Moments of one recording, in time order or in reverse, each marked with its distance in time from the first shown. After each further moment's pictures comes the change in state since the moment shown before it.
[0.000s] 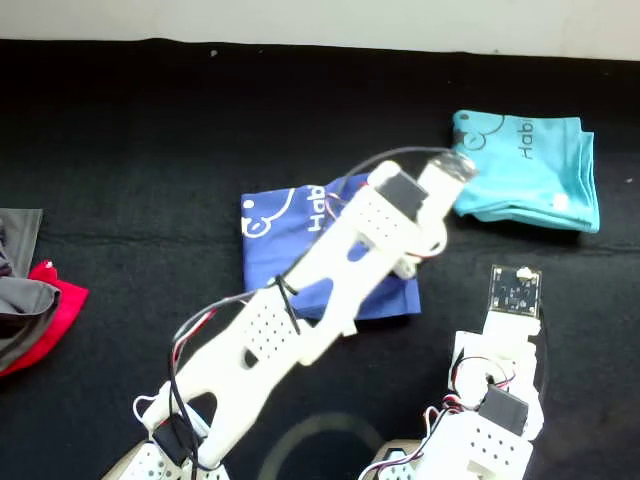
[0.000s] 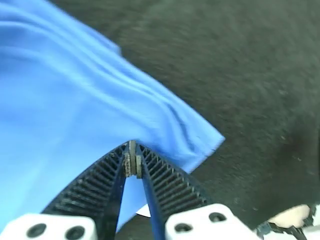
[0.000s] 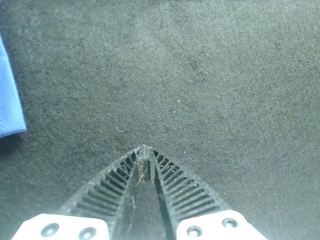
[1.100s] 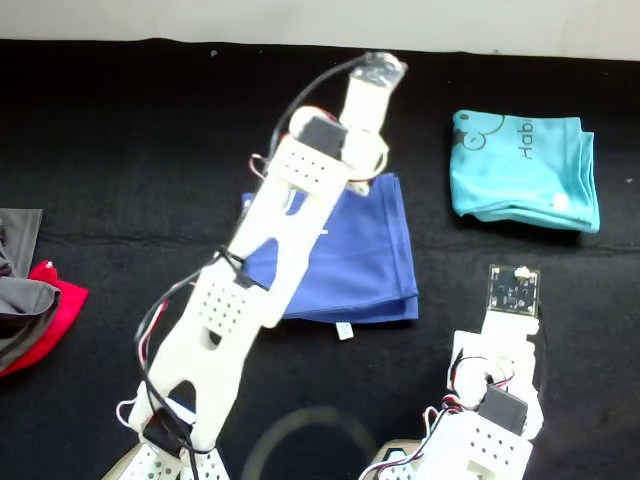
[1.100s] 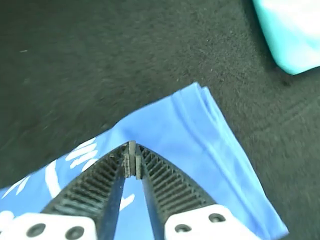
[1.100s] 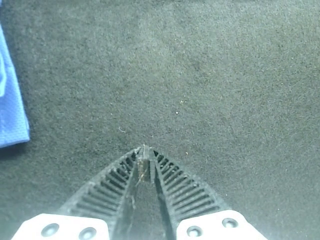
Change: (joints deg) left arm -16.1 -5.0 4.4 -20.3 0.1; right arm -0.6 0.0 0.0 0.0 0.0
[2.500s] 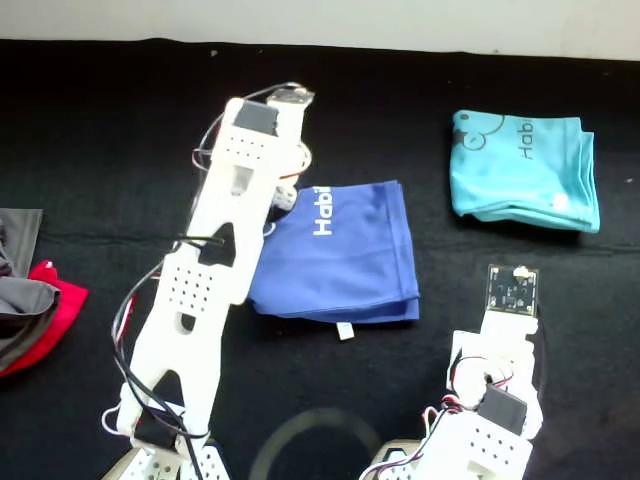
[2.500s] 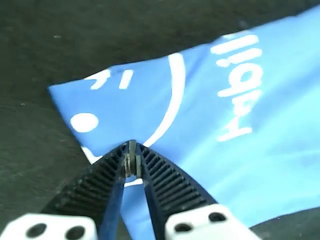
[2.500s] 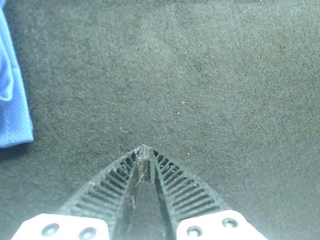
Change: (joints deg) left arm -15.1 2.4 1.6 20.6 -0.1; right arm -0.4 0.0 0.0 0.0 0.0
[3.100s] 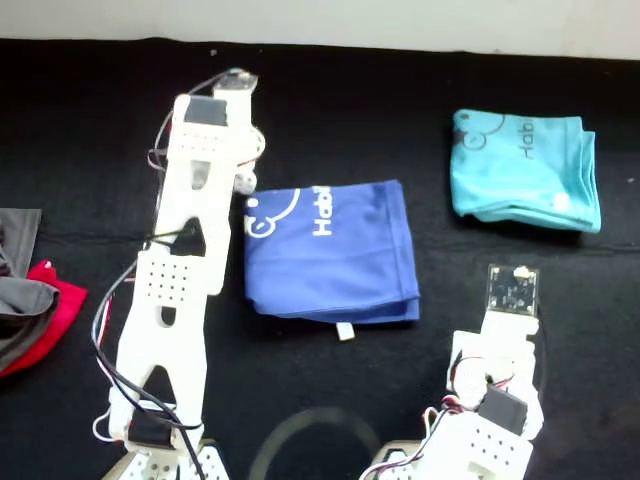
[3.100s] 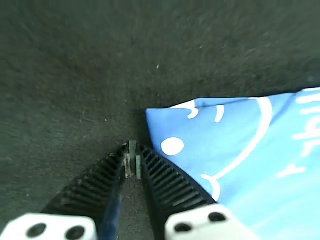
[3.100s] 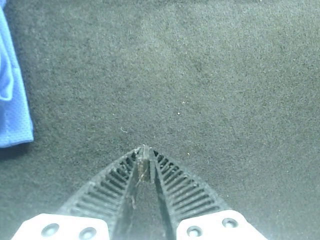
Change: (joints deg) left arm -7.8 3.8 -7.8 -1.4 0.0; right arm 0.0 0.0 0.0 0.0 0.0
